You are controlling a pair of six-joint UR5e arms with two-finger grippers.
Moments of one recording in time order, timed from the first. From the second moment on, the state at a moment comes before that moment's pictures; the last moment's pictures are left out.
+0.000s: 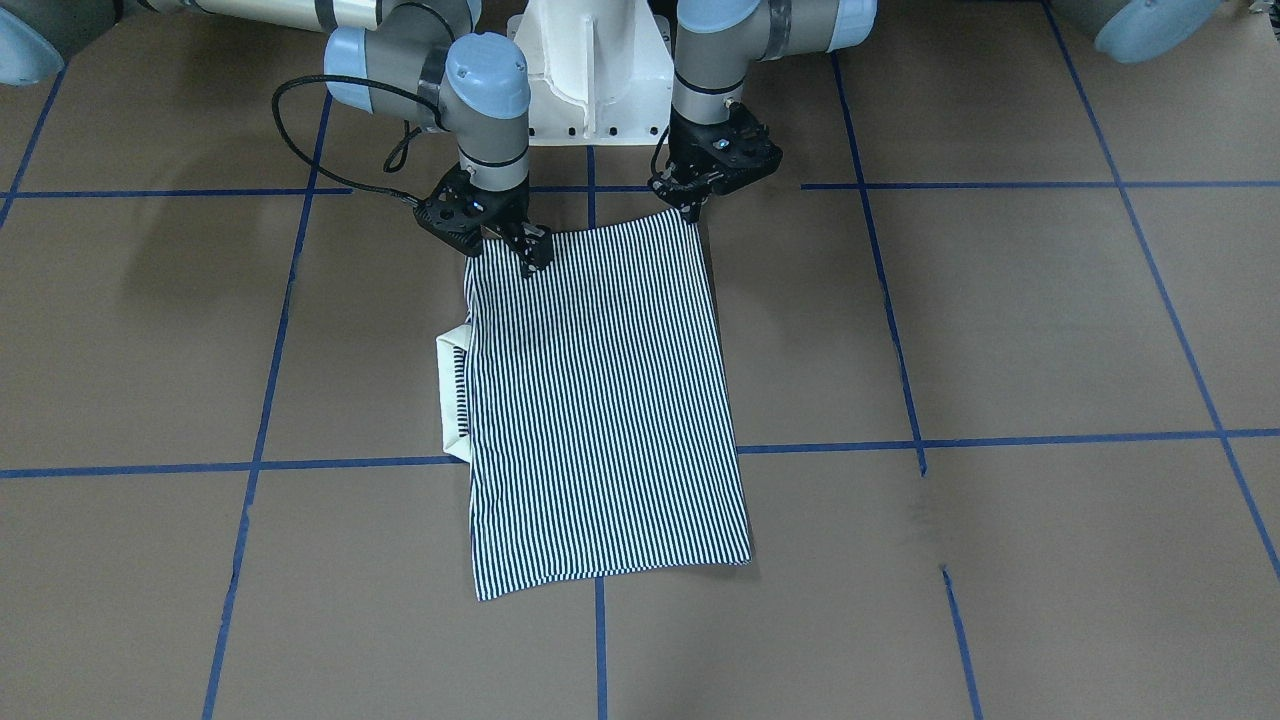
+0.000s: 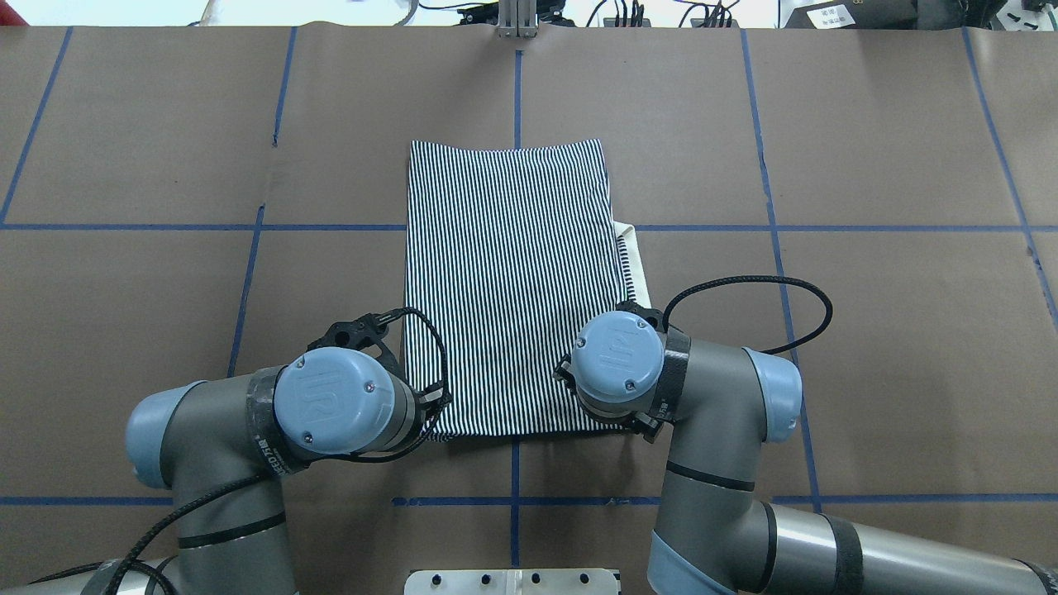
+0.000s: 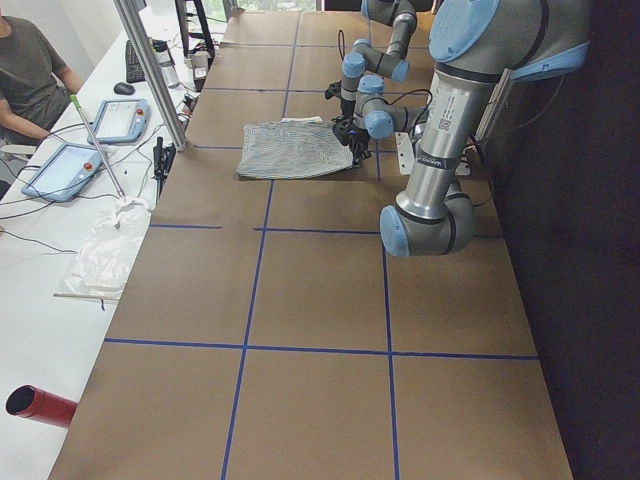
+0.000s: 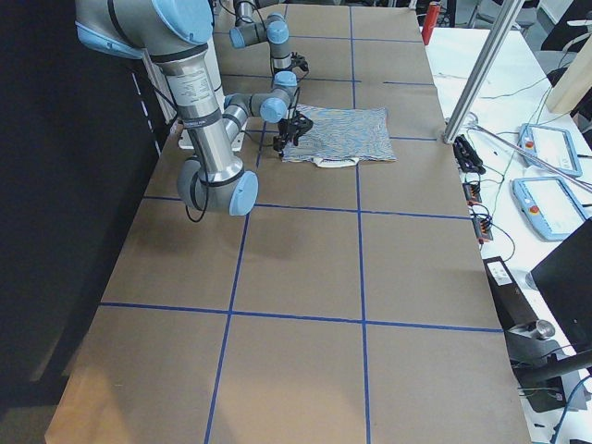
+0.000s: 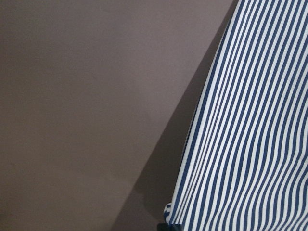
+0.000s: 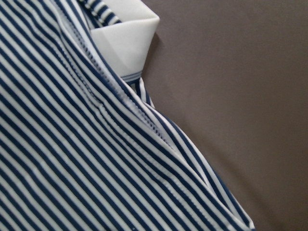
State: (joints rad) left arm -0.30 -2.06 -1.93 -1.52 -1.68 -1.87; right arm 0.34 -1.02 1.73 -1.64 1.75 1.94
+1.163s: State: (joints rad) left arm -0.30 -2.07 -1.93 -1.52 -1.68 -1.88; right arm 0.34 -1.01 1.73 -1.64 1.75 1.93
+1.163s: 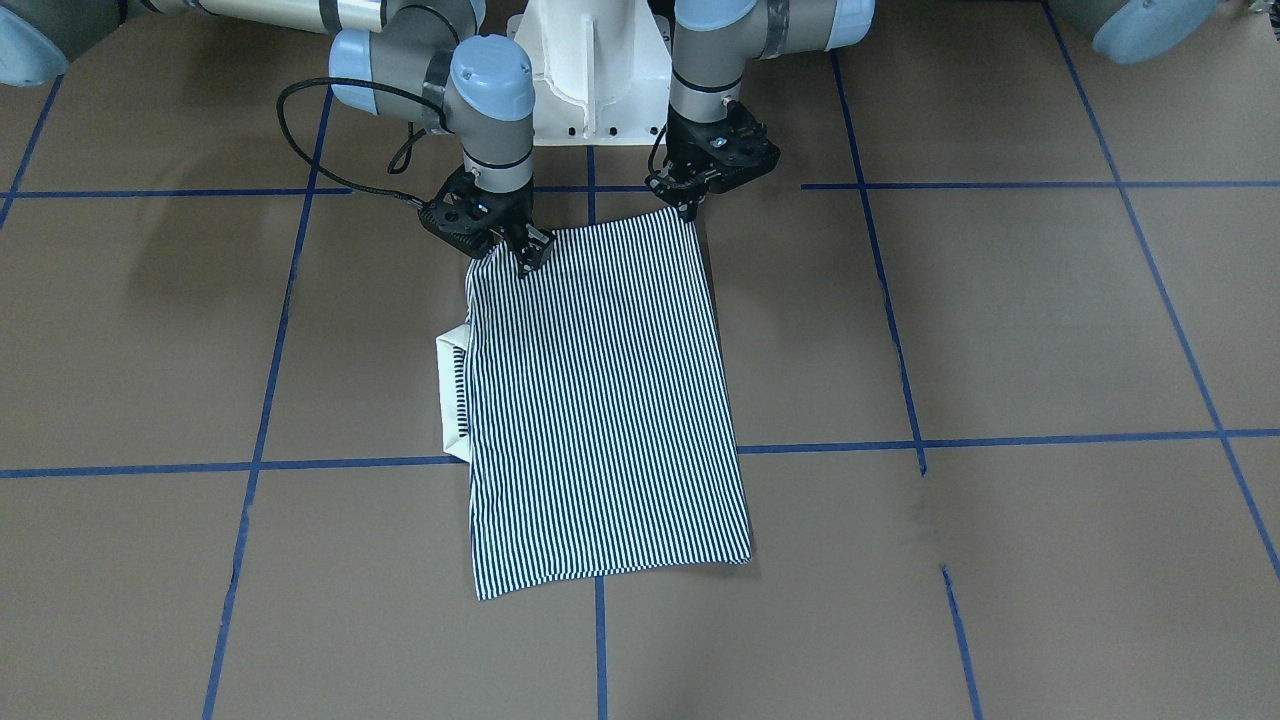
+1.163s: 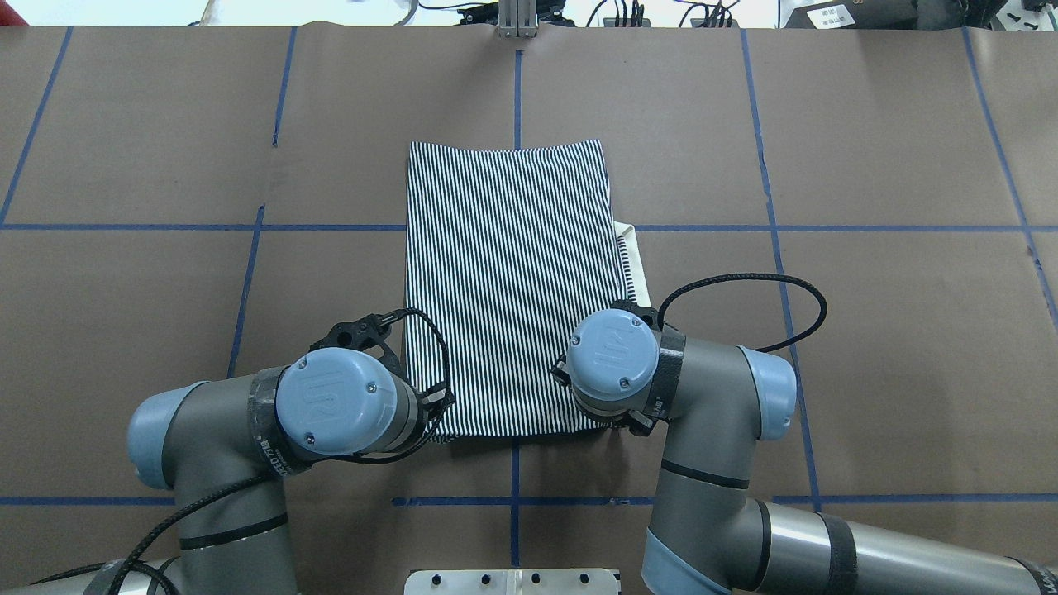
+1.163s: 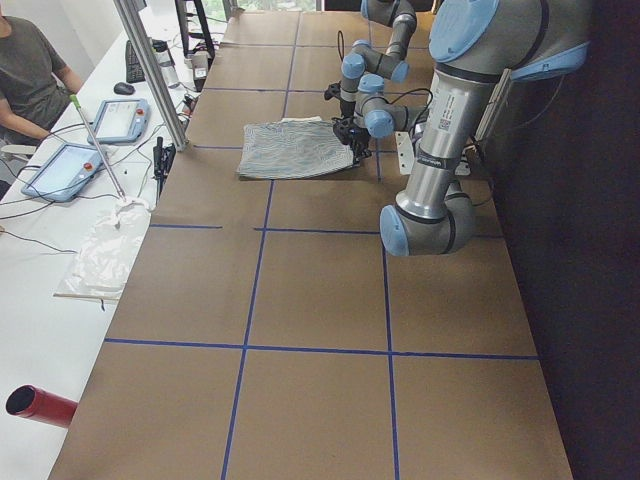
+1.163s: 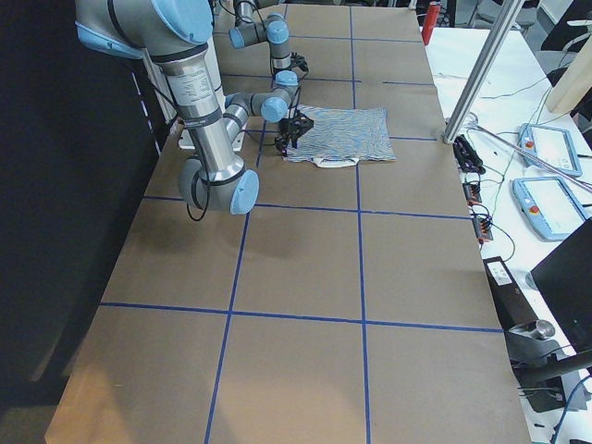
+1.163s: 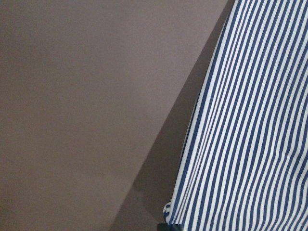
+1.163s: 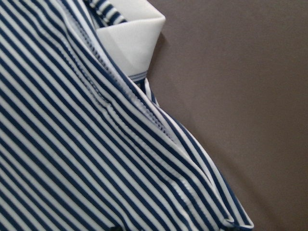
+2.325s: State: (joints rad) left arm -0.29 -2.06 -1.96 -1.52 -1.68 -1.87; right arm 0.34 -0.99 1.76 -1.63 1.72 1.94
